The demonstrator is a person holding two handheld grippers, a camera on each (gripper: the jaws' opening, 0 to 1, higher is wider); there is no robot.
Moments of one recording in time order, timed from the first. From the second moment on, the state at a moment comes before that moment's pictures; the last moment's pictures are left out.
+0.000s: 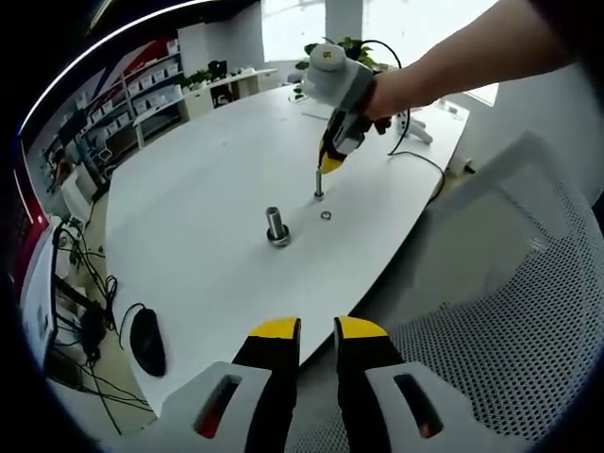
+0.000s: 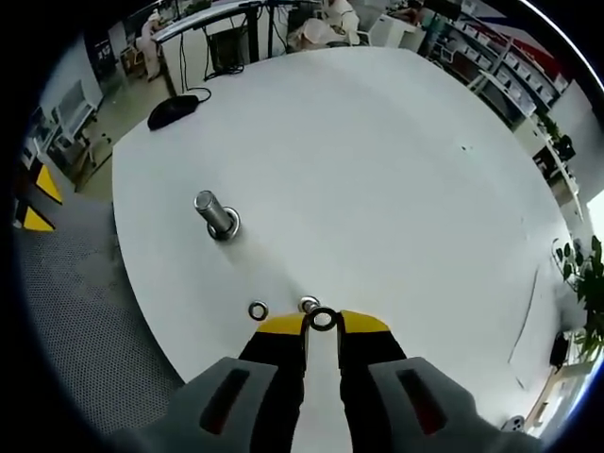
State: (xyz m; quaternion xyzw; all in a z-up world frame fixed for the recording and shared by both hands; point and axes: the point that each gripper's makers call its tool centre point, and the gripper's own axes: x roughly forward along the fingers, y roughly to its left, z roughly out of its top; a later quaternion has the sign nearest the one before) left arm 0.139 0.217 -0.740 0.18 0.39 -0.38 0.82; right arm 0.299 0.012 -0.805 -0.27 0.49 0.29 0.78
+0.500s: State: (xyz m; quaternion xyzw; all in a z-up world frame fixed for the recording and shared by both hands) left arm 0.139 0.218 -0.741 0.19 0.39 -0.37 0.82; right arm 0.298 0.016 -0.802 -0.28 0.48 0.31 0.77
